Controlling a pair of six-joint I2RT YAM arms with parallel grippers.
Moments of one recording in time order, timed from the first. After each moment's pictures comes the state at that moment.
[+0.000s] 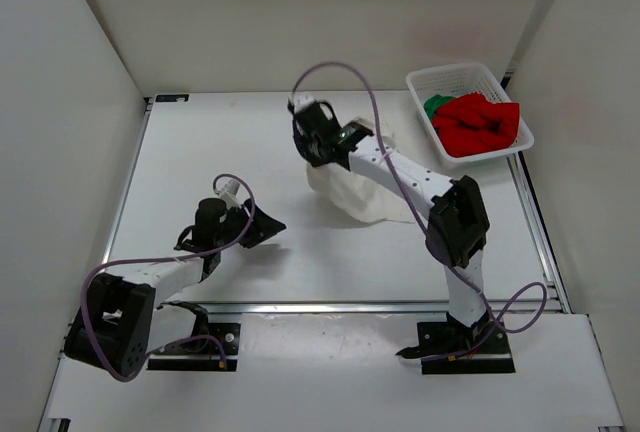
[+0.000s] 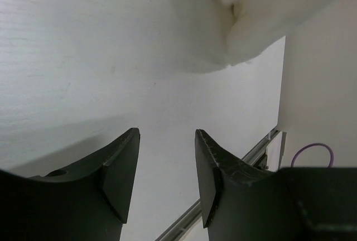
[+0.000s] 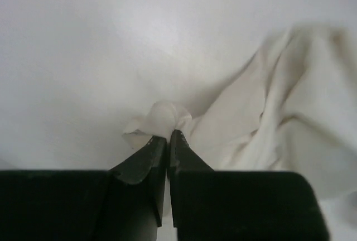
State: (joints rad) left arm -0.31 1.17 0.28 0.37 0.44 -0.86; right arm 0.78 1.99 1.72 -0.63 0.31 0.09
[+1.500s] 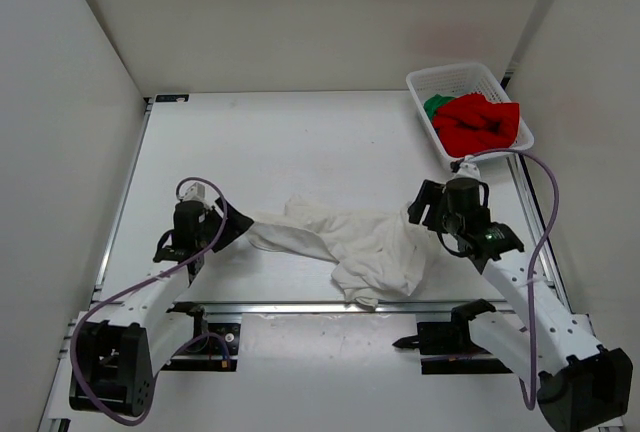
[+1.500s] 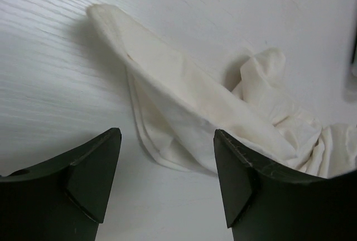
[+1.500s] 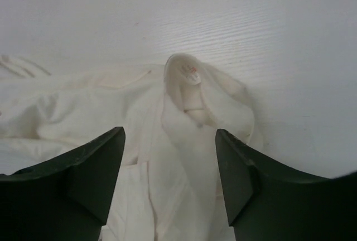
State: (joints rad) left arm -0.11 0.95 0.30 0.00 0.19 -0.72; right arm 0.29 0.87 0.65 -0.45 0.11 0.47
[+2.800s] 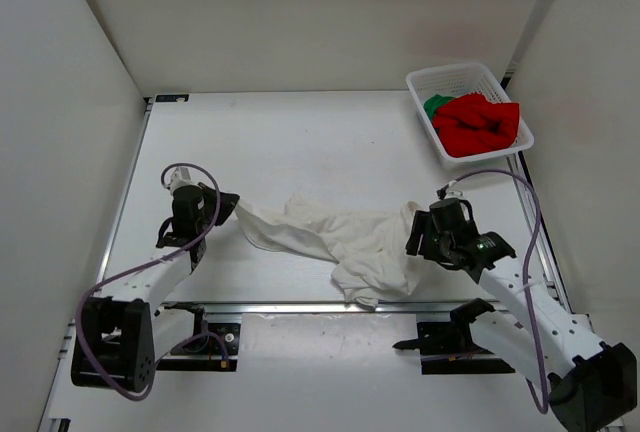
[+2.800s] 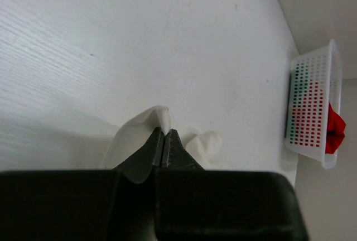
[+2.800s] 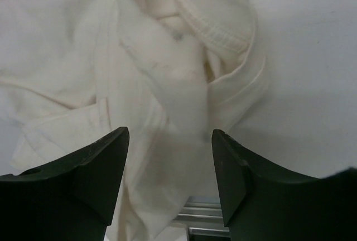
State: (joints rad) left arm -0.09 1.11 0.38 0.26 0.05 -0.94; right arm 0.48 0.80 0.56 -0.70 0.17 0.57
